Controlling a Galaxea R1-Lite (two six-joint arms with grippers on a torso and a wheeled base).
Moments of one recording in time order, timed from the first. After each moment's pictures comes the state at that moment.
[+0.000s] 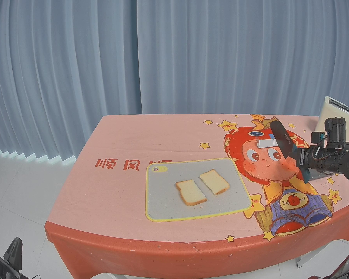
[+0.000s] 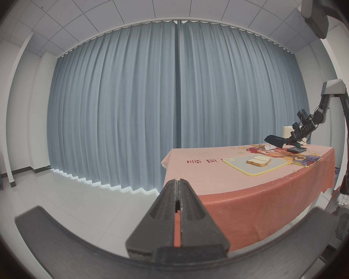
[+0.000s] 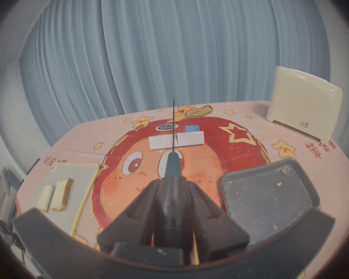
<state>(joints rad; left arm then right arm) 0.00 0.02 -0.02 0.00 -0.03 0.01 0.01 1.79 -0.77 -0.42 0.10 0.10</state>
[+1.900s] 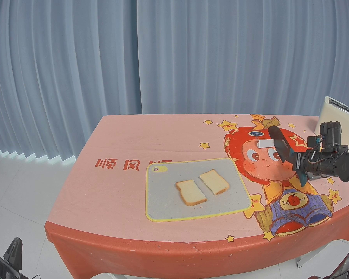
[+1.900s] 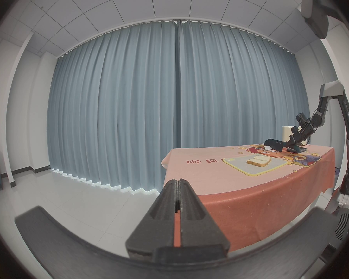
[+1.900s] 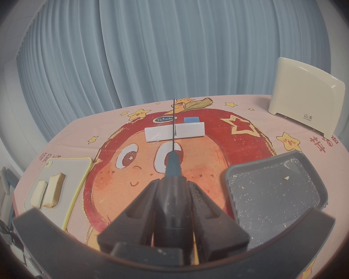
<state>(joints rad) 0.00 0.02 -0.02 0.00 -0.03 0.01 0.02 1.85 -0.76 -0.46 0.09 0.10</state>
